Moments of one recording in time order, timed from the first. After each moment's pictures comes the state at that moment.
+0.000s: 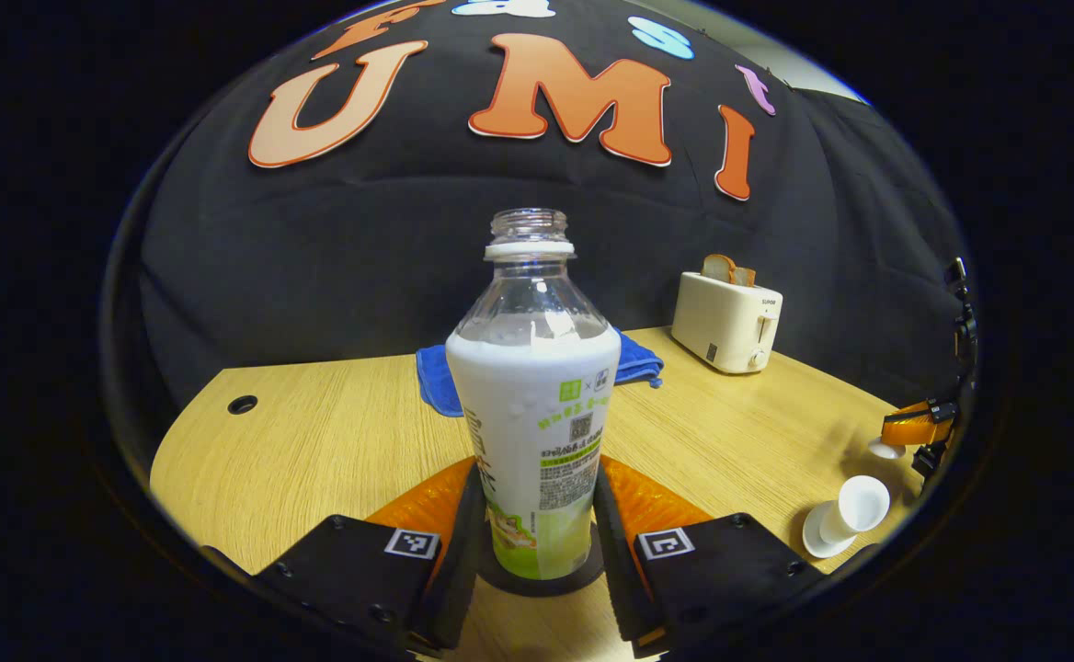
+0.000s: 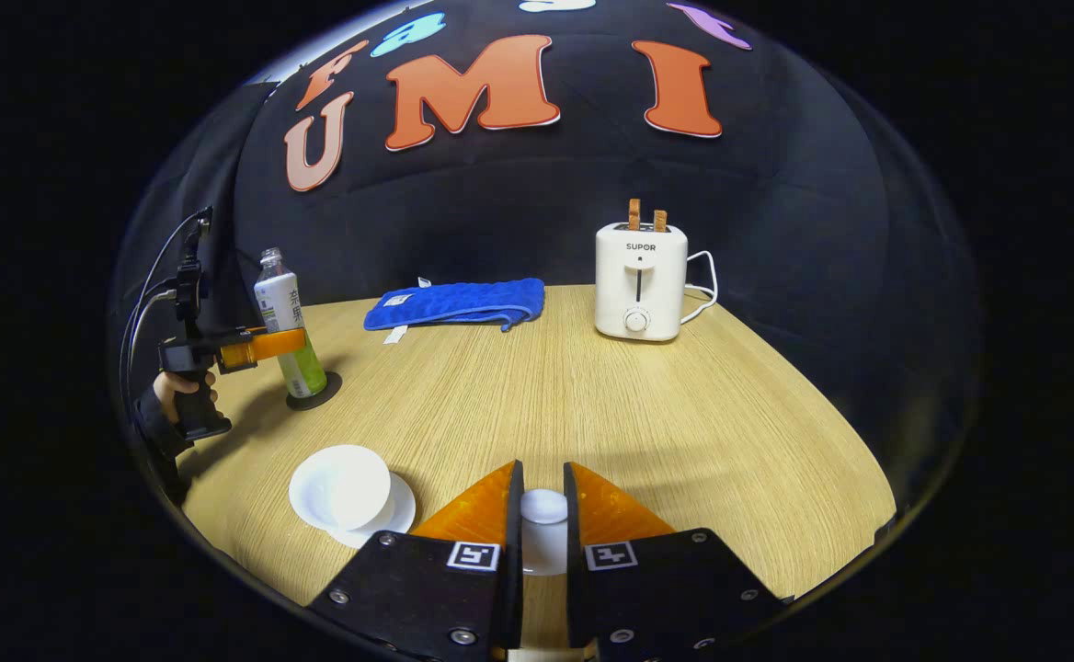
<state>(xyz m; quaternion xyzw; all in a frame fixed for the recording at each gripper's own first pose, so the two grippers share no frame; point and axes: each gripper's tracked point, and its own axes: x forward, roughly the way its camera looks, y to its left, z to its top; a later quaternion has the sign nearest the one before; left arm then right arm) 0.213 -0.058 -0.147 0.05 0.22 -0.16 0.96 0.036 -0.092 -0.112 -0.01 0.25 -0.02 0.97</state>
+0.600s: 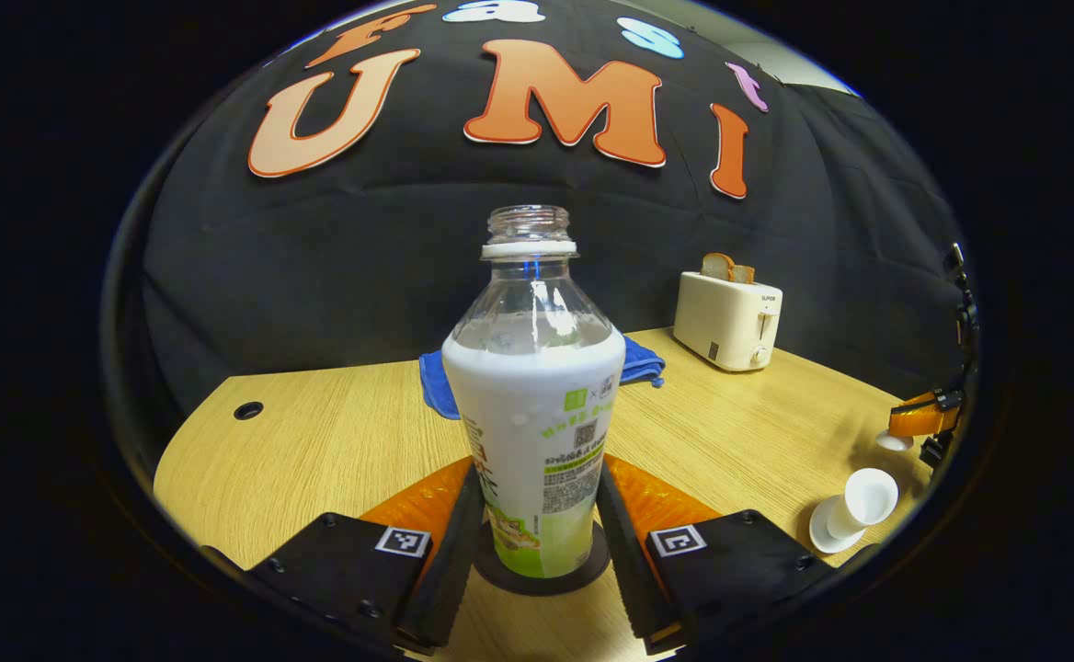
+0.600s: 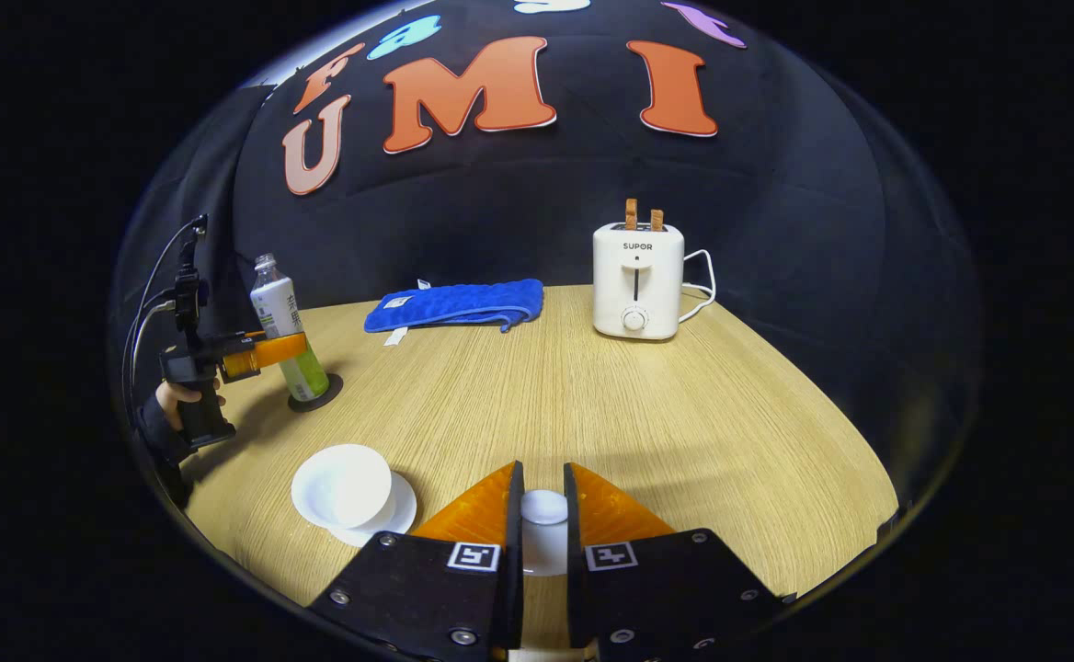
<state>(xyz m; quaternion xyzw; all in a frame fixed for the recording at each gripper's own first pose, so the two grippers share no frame) 0.210 -0.058 -0.149 0.07 0.20 -0.15 0.97 0.033 -0.093 -0.108 0.00 0.25 -0.02 0.97</state>
